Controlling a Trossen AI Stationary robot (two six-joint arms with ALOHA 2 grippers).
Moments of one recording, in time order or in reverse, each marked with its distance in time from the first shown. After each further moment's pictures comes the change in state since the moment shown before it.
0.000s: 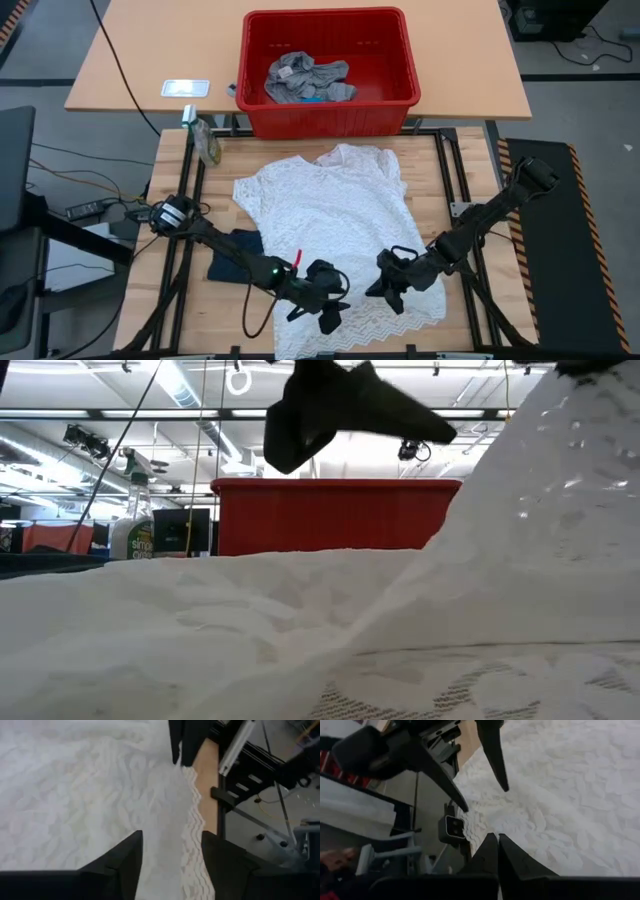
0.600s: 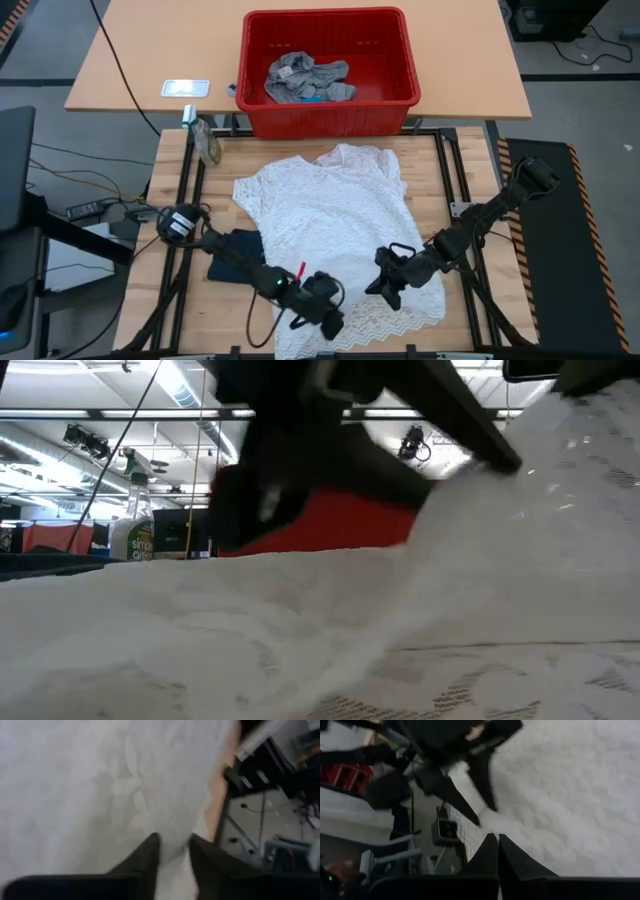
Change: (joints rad) left arm -0.044 0.097 0.000 0.025 0.089 -0.354; right arm -0.023 0.000 0.000 -0.034 -0.048 0.041
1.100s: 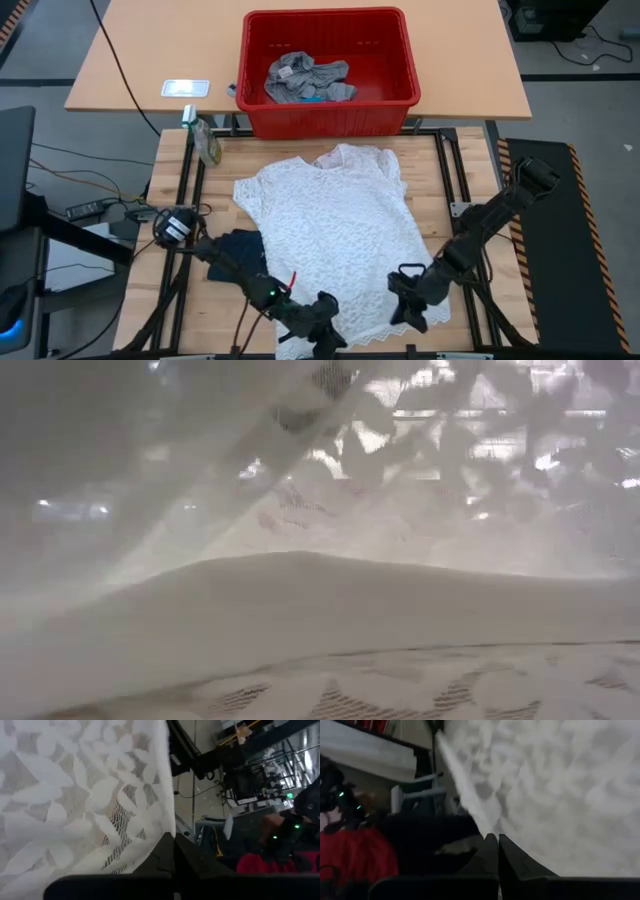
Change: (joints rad) left arm -0.067 -0.002 0.000 0.297 0.119 -0.012; right arm 0.144 0.000 0.000 -0.007 -0.223 0.105
